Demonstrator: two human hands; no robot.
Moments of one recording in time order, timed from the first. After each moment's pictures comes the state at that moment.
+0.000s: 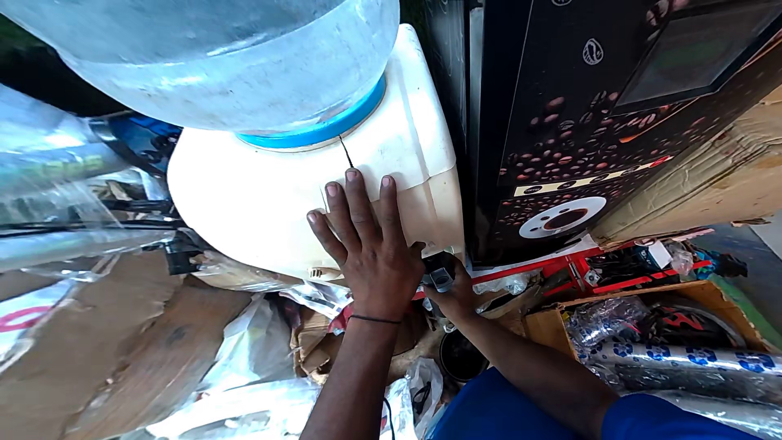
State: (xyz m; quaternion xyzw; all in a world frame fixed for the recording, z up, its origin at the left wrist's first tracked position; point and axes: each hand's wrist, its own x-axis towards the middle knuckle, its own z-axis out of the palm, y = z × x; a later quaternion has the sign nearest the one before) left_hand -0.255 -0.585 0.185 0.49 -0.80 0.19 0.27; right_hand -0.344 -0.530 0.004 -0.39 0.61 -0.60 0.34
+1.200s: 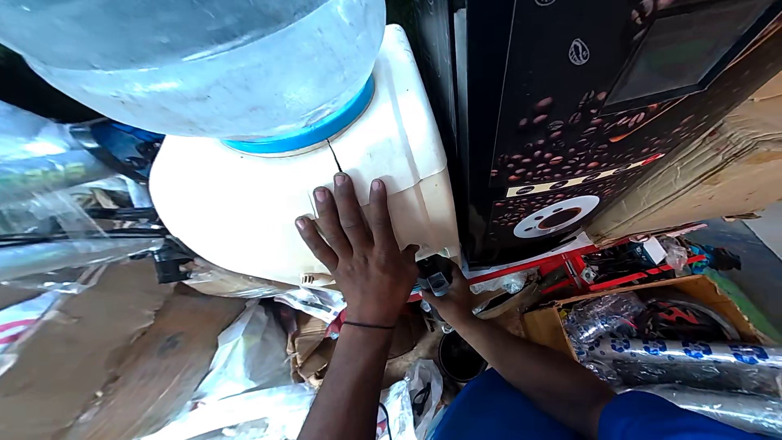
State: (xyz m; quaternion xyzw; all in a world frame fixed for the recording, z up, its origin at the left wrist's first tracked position) left_hand -0.256 -0.586 0.185 0.50 -0.80 0.19 0.28; right_hand -0.346 -0.529 -0.009 -0.38 0.61 -0.60 0.35
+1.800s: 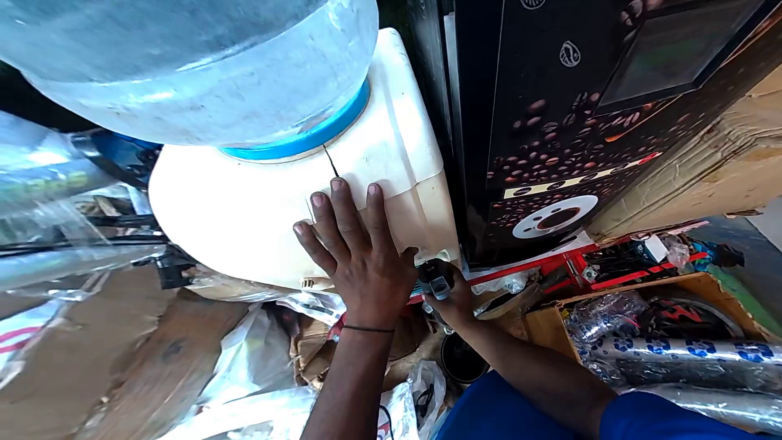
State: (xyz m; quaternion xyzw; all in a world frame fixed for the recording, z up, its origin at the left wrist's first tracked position) left_hand -0.256 -0.587 0.185 0.50 -0.80 0.20 0.28; right_hand -0.346 -0.529 -0.026 -0.38 0.63 -0.59 0.34
